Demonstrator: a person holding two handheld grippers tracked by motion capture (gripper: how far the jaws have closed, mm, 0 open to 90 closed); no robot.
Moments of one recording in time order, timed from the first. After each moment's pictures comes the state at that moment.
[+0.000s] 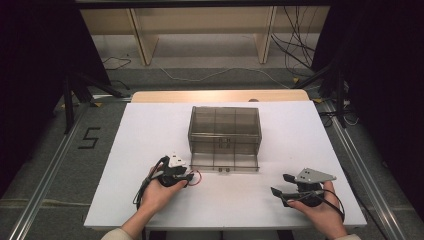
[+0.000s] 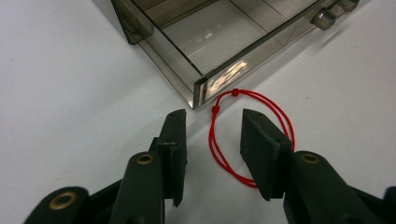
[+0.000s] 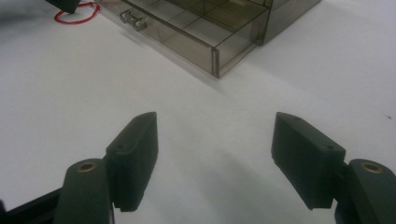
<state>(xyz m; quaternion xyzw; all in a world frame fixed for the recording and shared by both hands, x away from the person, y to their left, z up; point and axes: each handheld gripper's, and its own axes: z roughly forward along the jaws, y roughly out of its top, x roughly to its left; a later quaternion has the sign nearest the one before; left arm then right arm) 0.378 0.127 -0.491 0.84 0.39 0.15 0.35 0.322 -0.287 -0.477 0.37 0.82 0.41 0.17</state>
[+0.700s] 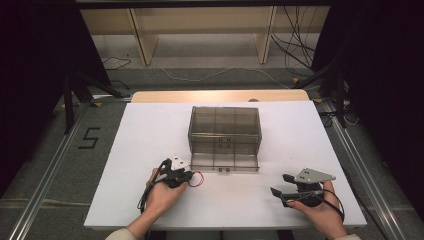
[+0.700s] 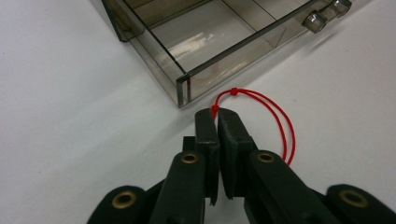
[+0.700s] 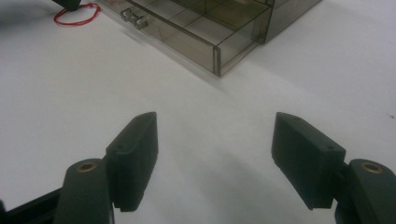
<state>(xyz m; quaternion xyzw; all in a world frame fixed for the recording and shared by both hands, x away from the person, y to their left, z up) 0.369 0.118 -0.493 0.83 0.40 0.16 0.35 0.322 -0.286 -0.477 0.37 0.82 0.41 0.17</state>
